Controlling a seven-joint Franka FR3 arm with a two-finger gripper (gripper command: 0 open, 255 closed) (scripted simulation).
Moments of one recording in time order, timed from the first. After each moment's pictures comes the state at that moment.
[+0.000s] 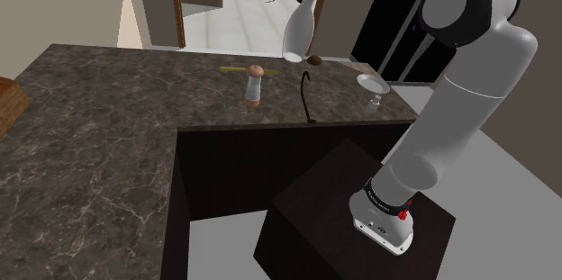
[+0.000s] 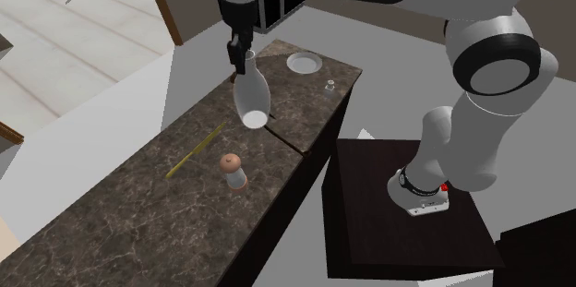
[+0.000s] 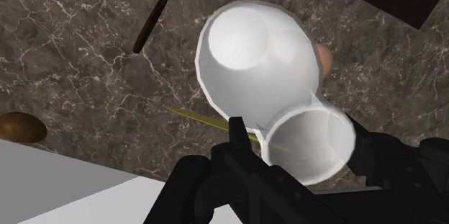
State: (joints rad) arm 0.01 0.11 -0.27 -1.35 0.07 1.55 -0.16
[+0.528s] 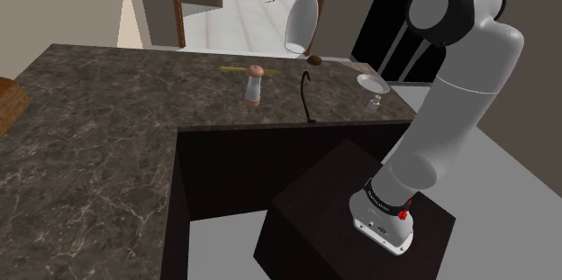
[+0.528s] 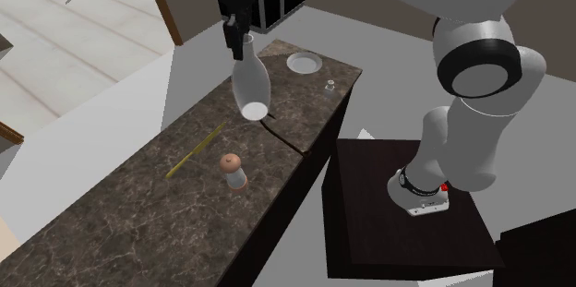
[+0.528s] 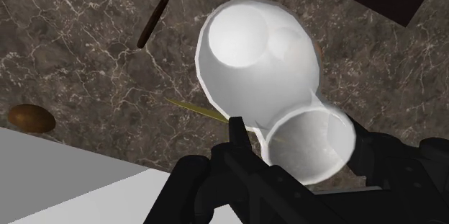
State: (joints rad) arm 0.00 0.18 -0.28 -1.14 0.10 1.40 -0.16
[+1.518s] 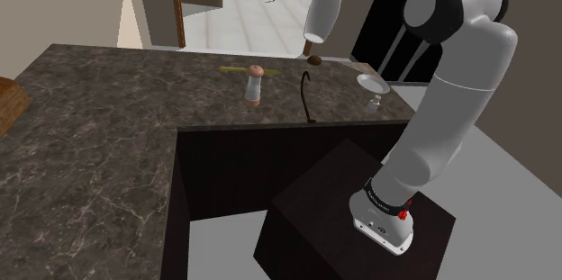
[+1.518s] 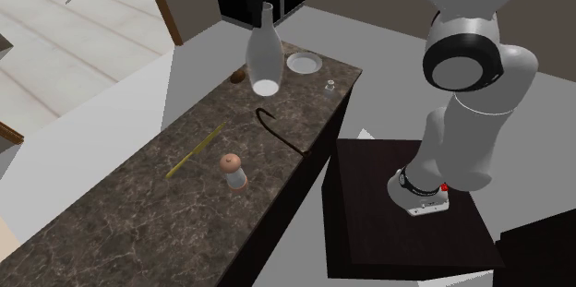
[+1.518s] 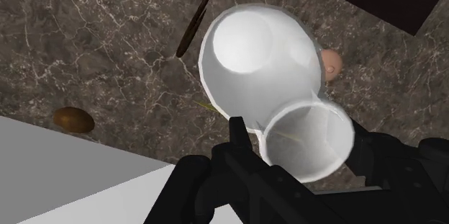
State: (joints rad) arm -0.12 0.22 -0.33 -0.96 0.13 1.24 -0.29
